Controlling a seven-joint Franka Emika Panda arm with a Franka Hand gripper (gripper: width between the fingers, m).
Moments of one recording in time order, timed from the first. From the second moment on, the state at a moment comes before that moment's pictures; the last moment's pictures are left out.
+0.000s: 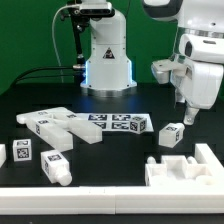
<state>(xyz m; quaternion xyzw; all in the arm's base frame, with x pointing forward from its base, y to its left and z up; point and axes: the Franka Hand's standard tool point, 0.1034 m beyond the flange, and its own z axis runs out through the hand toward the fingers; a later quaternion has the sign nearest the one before) 0.460 0.131 0.058 0.73 0.68 -0.04 0.05</state>
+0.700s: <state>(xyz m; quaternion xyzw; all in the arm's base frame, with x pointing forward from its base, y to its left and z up) 0.457 0.115 0.051 0.94 0.34 -0.02 0.02</state>
